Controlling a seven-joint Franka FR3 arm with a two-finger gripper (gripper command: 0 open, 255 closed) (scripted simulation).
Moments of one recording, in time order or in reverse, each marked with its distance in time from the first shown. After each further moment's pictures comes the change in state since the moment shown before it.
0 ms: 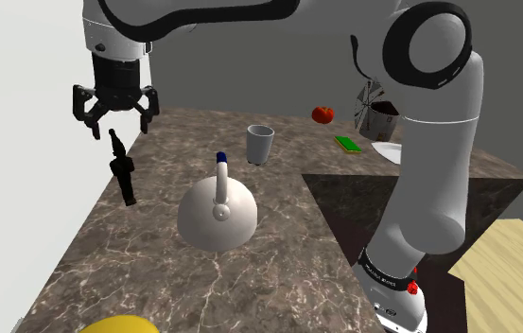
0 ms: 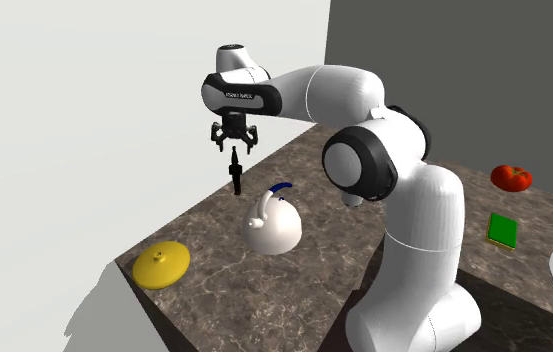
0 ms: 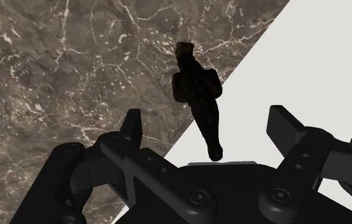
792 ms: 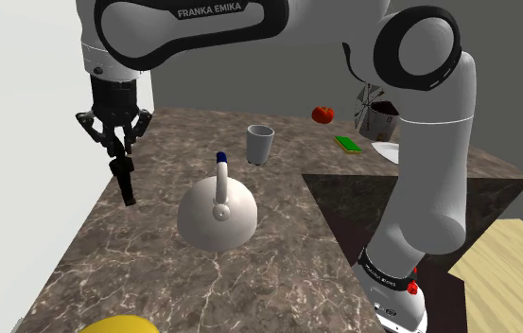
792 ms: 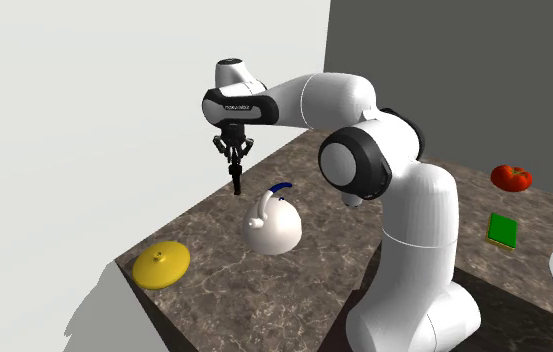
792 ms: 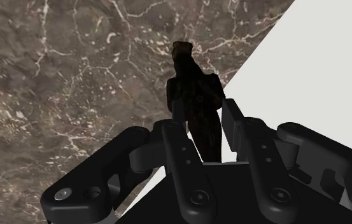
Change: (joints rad) arm 0.010 0.038 -0.006 -0.042 -0.024 0.084 0.024
